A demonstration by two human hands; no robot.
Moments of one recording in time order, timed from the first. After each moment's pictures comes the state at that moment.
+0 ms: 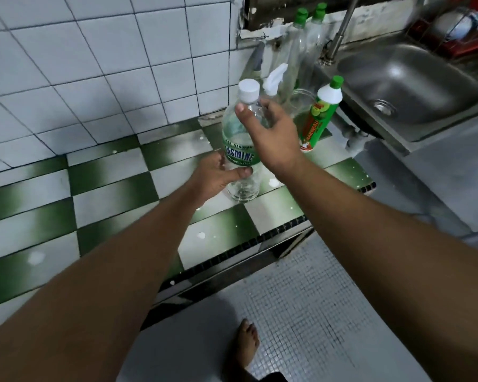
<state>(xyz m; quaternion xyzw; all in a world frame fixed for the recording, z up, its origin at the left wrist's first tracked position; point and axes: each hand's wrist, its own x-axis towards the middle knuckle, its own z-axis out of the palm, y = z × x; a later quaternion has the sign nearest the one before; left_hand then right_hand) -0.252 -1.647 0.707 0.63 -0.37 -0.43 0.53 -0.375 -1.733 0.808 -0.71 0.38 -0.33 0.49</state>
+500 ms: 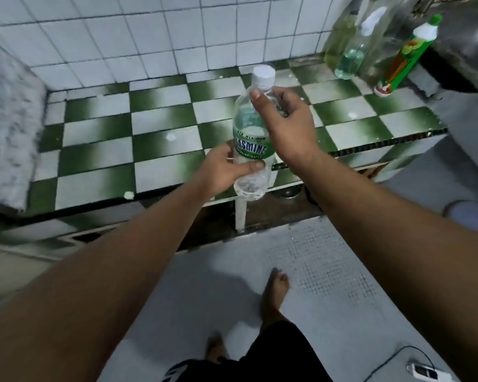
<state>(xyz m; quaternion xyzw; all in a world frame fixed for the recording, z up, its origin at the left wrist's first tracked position) -0.292 -1.279 0.729 0.68 -0.30 -0.38 0.55 -0.388 -1.397 0.808 -0.72 0.29 -0.30 0.55</state>
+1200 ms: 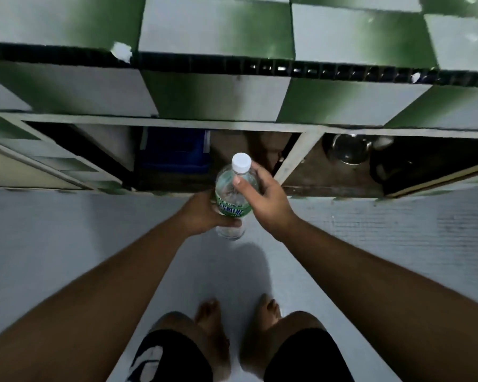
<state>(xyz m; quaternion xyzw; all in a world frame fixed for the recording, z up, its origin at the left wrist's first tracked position) -0.282 -1.122 0.354 0.77 -0.15 -0.44 0.43 -0.370 -1.275 0.399 -0.69 0.28 0.00 0.67</state>
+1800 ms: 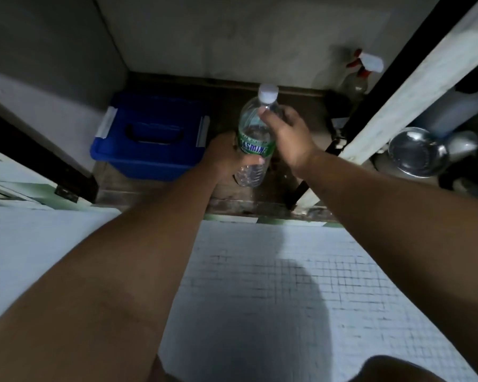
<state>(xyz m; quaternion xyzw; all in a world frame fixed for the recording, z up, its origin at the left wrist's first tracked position) -0.135 -1.246 0.127 0.82 -0.21 -0.28 0.46 -0.203 -1.387 0.170 -0.69 0.27 -0.09 0.67</state>
